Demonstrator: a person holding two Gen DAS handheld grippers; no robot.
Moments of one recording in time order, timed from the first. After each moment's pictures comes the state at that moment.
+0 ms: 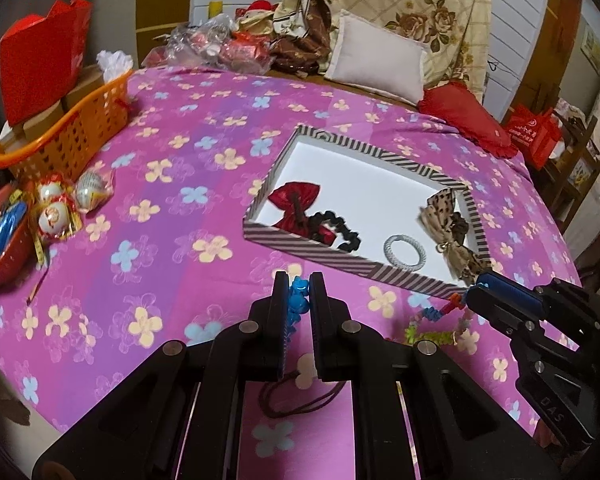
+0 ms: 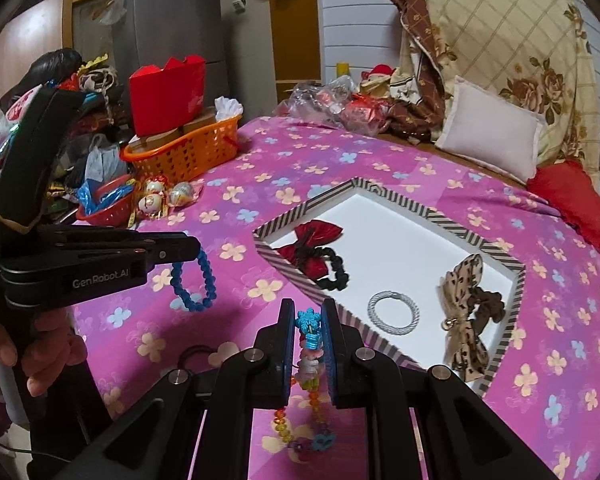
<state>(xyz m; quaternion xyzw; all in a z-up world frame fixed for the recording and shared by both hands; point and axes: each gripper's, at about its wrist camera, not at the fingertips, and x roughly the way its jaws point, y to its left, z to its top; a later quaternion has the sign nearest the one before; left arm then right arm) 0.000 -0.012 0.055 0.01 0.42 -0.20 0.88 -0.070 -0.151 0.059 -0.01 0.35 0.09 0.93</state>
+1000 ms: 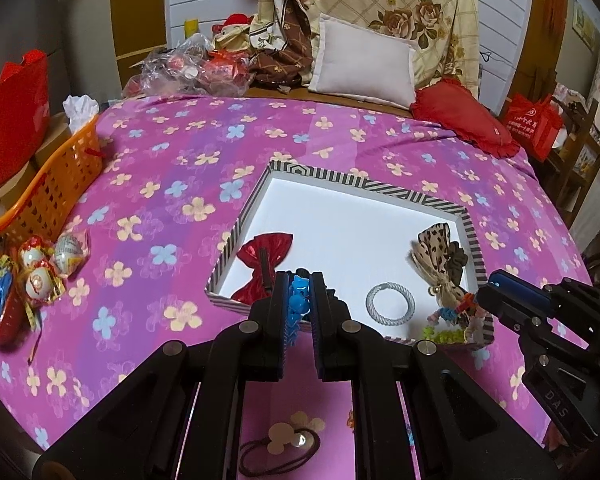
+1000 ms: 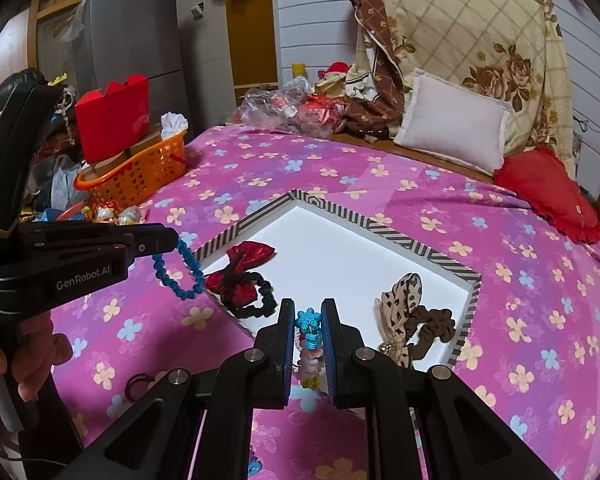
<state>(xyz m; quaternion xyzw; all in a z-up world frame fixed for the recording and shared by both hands) 0.044 -0.072 0.073 0.05 0.41 -0.20 0.89 -0.035 -0.212 0.072 0.00 0.36 0.04 0.93</state>
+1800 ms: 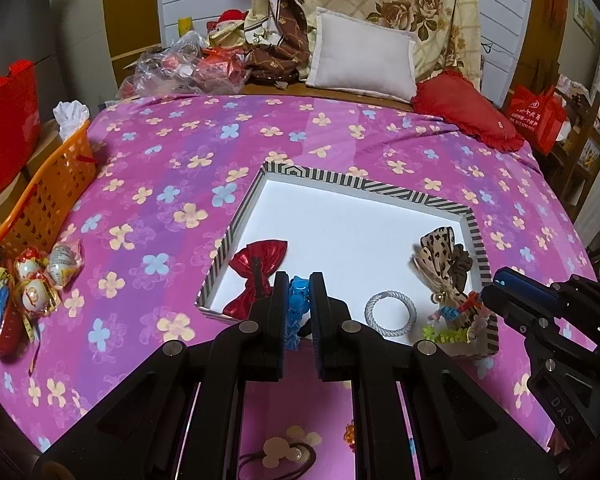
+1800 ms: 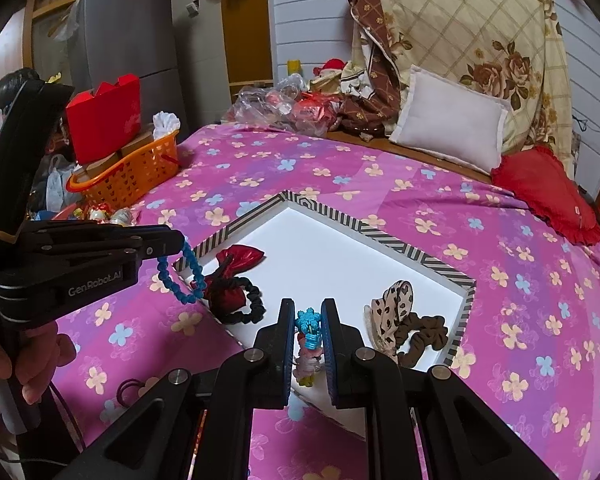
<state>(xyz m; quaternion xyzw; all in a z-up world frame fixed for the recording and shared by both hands) 0.062 -0.090 0.069 0.06 0.42 -0.20 0.89 -0.022 -0.222 0.073 0.00 0.36 0.03 0.93</state>
